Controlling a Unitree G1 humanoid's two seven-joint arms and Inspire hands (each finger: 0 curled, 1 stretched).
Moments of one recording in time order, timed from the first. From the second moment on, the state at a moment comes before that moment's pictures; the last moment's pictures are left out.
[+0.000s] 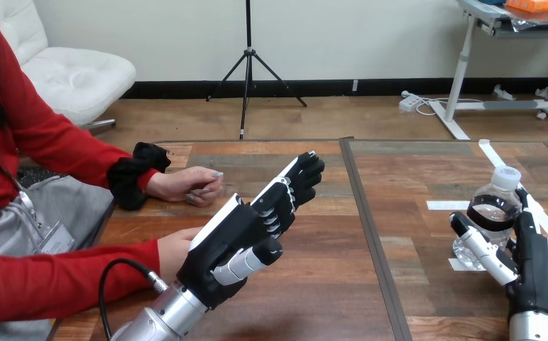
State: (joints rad) left arm -0.36 0.03 0.10 1.02 -0.31 -0.97 -1.01; right arm -0.29 -0.29 -0.21 1.16 -0.12 -0.73 -0.25
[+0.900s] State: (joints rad) left arm -0.36 0.05 0.10 1.02 -0.34 -0.97 -1.02; right arm -0.34 -0.31 -0.20 1.21 -0.11 -0.67 -0.25
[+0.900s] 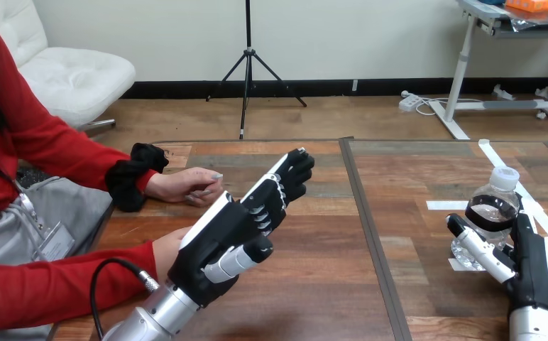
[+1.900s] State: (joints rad) left arm -0.35 0.06 0.12 1.01 -0.35 -0.97 -1.03; right arm -0.42 -0.31 -0.23 1.26 -0.05 -0.56 -0.32
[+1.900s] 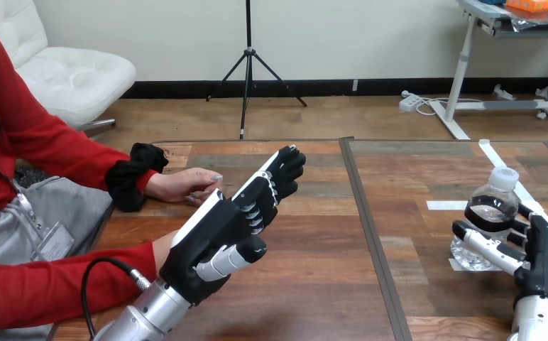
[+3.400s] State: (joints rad) left arm -0.33 0.07 0.14 0.99 -0.35 -0.97 -1.01; right arm -0.44 -0.31 -0.25 1.27 0.00 -0.55 -0.29
